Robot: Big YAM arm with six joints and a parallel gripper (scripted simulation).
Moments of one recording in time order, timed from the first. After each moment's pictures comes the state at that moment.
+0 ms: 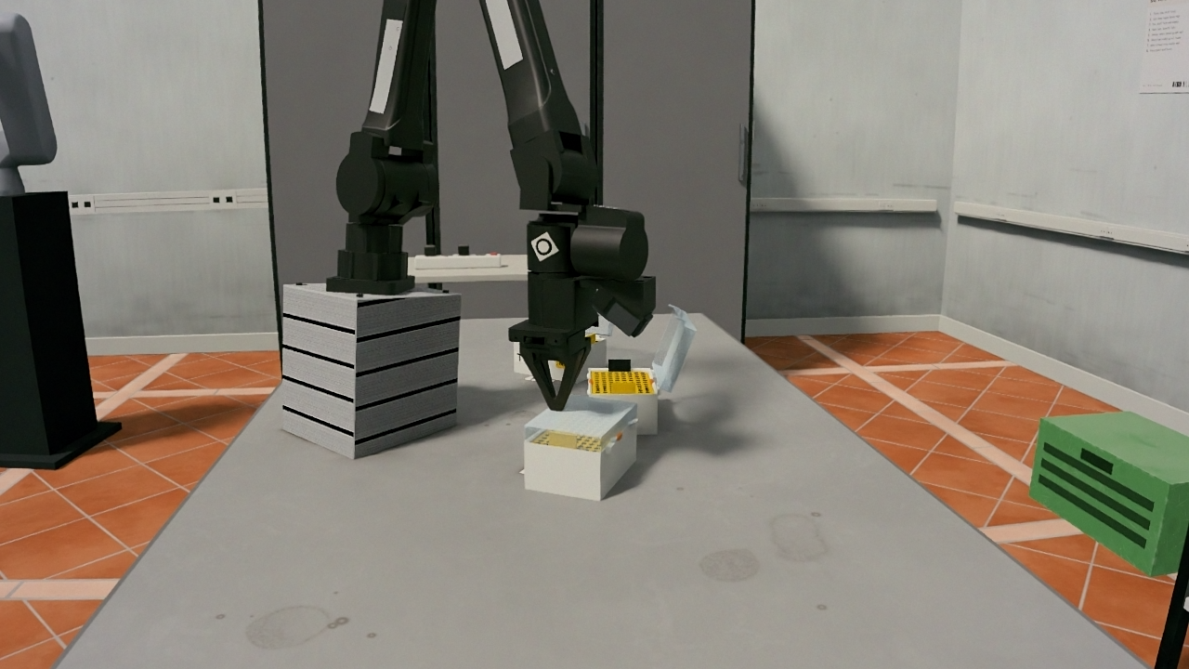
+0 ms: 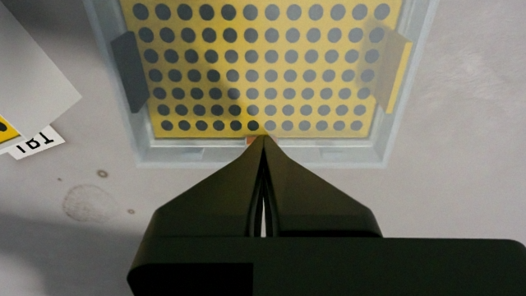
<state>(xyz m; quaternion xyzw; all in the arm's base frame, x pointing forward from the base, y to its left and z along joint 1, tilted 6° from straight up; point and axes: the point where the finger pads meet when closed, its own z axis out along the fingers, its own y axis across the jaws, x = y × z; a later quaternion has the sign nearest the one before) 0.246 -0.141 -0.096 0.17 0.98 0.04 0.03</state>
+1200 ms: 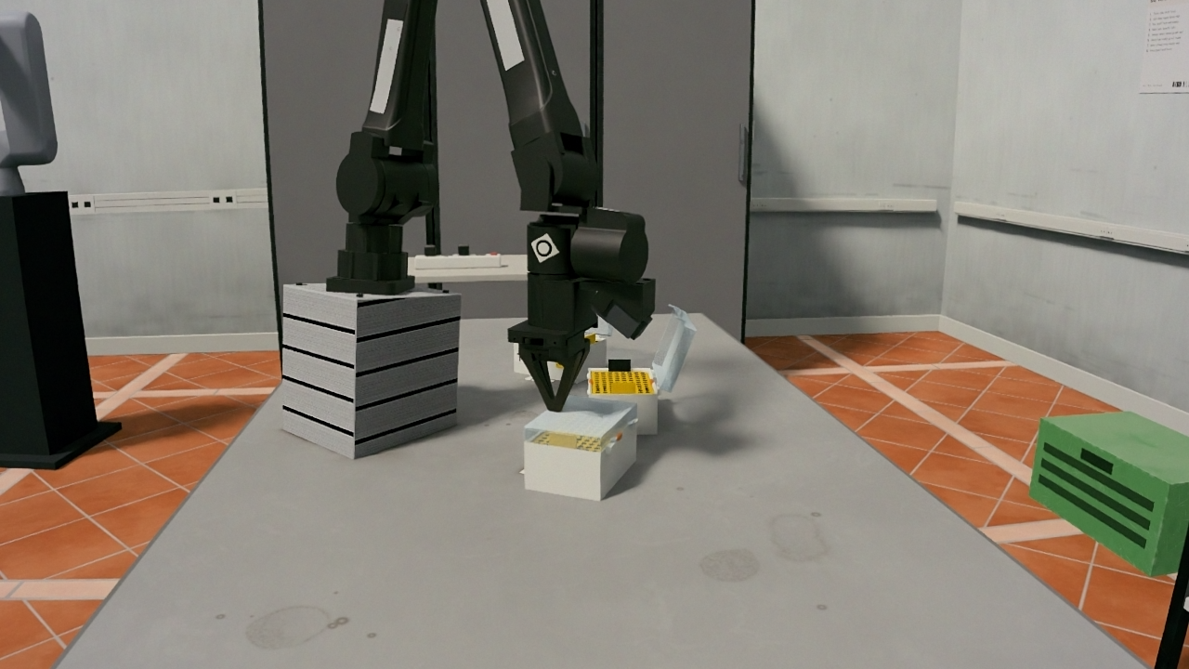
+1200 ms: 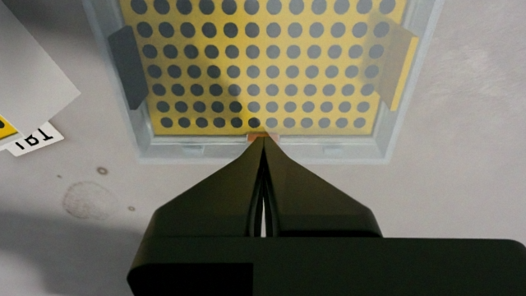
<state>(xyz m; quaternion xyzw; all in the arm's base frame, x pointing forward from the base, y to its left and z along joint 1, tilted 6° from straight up) 0.244 -0.140 -0.097 0.17 0.98 0.05 0.02</state>
